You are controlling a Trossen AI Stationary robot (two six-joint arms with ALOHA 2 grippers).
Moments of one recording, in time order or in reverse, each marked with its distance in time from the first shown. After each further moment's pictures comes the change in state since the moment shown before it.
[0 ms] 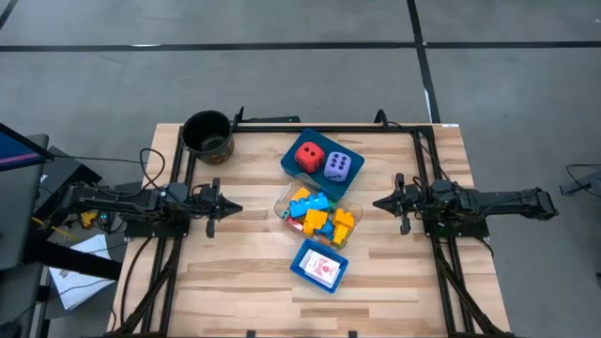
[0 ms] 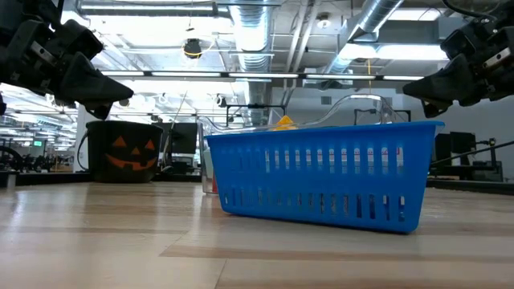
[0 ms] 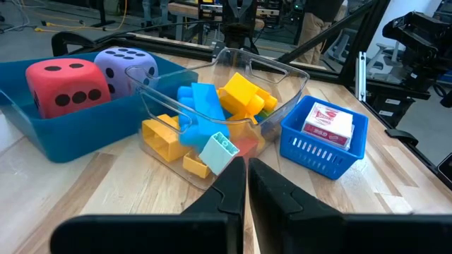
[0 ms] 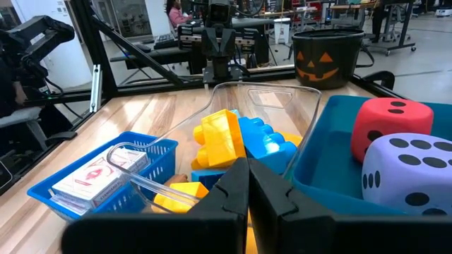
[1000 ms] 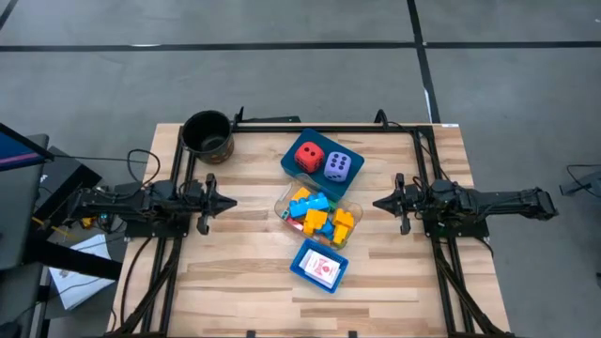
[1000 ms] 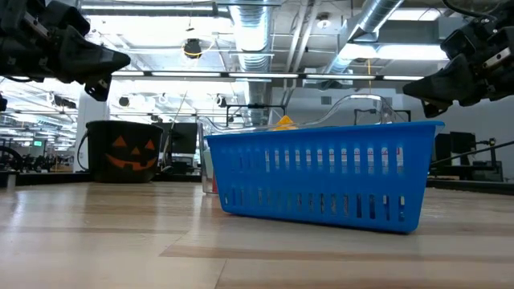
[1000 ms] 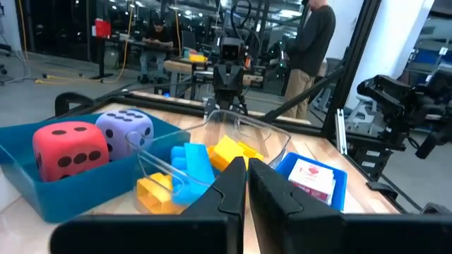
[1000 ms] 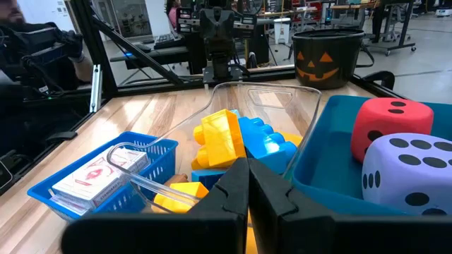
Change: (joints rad) left arm -0.002 -0.203 0.000 -0.001 0.000 0.000; right arm 0.000 0.000 0.000 0.000 0.000 0.000
